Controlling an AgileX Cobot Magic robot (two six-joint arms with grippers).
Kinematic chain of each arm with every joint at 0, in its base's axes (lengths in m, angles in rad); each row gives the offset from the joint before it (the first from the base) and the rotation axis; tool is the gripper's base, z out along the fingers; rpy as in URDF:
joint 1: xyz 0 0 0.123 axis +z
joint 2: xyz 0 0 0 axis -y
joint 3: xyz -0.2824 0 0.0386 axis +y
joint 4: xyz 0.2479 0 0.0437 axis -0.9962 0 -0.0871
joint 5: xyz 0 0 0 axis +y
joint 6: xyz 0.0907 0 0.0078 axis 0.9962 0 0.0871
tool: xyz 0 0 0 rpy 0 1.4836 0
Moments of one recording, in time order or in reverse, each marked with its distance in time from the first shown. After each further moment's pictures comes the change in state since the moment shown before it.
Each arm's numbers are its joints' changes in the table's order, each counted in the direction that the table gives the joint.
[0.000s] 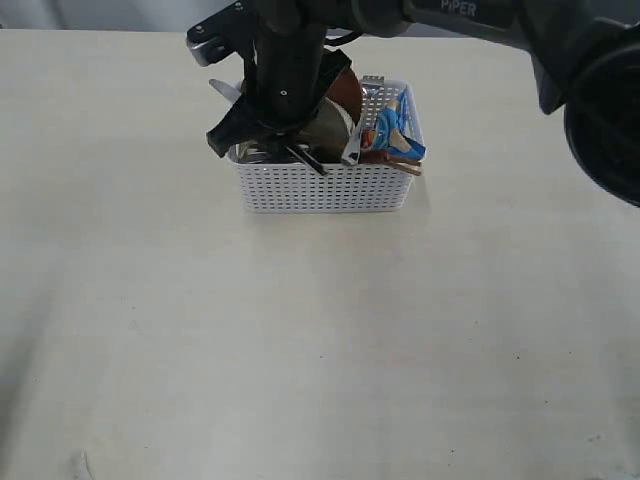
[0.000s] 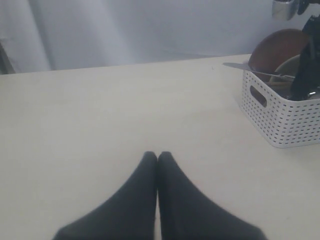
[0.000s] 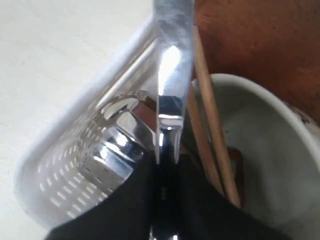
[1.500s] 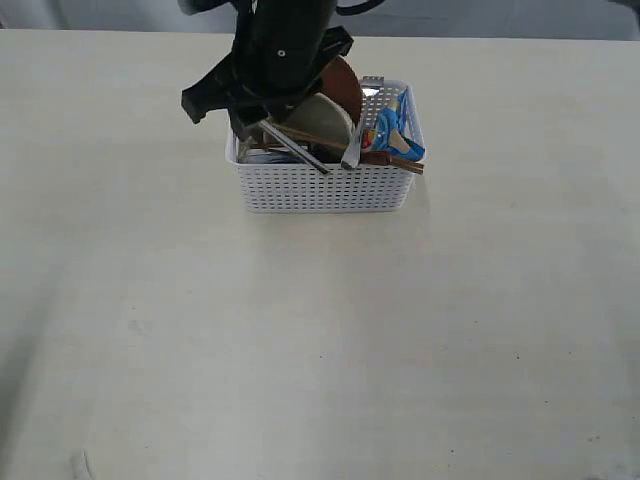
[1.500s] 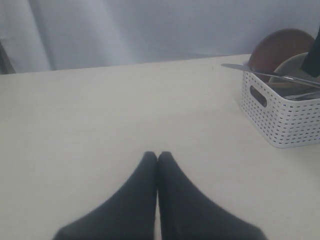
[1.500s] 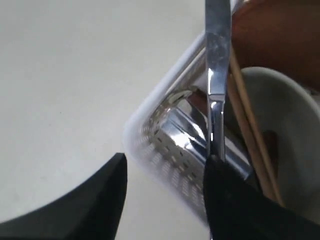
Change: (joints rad) left arm 0.000 0.000 0.000 0.000 0.000 0.002; right arm -0.002 0.137 0.033 -0.184 0.037 -0.039
